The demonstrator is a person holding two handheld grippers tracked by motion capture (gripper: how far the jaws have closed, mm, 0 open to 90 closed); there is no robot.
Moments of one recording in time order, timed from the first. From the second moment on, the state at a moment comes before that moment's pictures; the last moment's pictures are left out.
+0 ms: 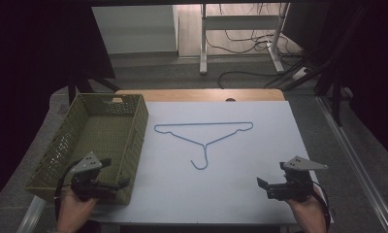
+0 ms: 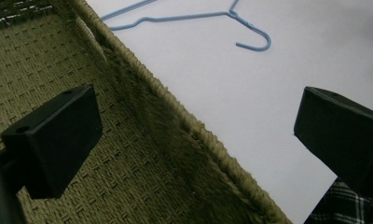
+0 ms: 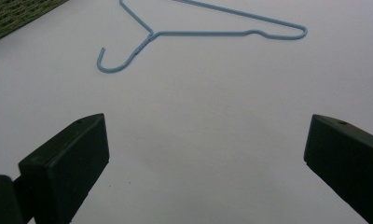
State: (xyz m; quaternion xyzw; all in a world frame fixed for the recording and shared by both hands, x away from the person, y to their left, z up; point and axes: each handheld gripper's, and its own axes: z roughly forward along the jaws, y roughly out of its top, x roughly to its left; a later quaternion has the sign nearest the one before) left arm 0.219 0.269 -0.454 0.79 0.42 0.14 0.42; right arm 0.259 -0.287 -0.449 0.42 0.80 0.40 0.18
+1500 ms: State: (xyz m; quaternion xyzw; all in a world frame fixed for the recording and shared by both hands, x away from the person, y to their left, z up) left arm 0.215 0.253 -0.443 0.79 0.39 0.15 0.45; right arm 0.265 -0.255 -0.441 0.38 0.82 0.40 0.16
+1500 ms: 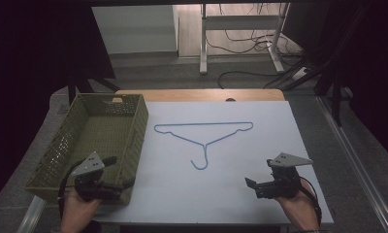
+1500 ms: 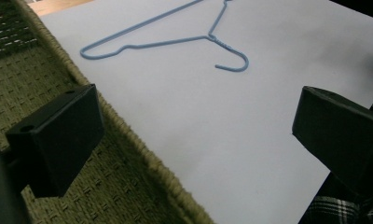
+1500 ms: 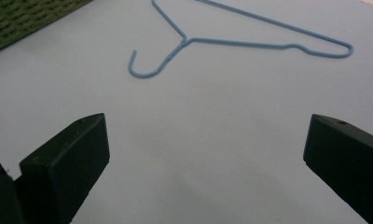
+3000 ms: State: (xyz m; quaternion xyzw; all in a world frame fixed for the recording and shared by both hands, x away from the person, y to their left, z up) left arm 0.251 0.152 -0.441 0.81 0.33 0.09 0.48; right arm 0.316 -0.168 -0.435 0.31 0.86 0.37 0.12
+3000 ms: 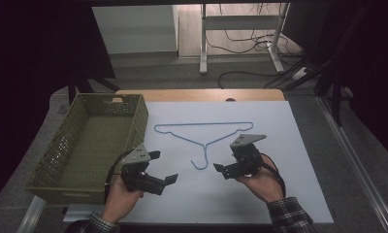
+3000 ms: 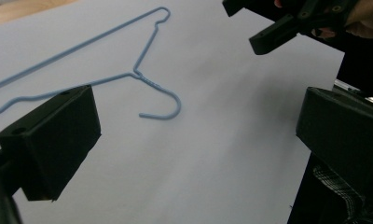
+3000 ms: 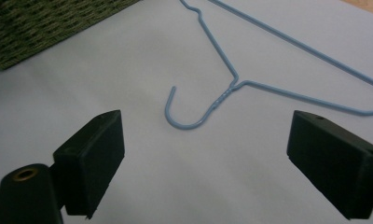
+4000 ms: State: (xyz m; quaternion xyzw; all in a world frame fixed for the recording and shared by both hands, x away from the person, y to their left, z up) left arm 0.287 0.141 -0.489 0.81 0.36 0.11 0.45; right arm 0.354 -0.104 -0.496 0.23 0.92 0.32 0.06
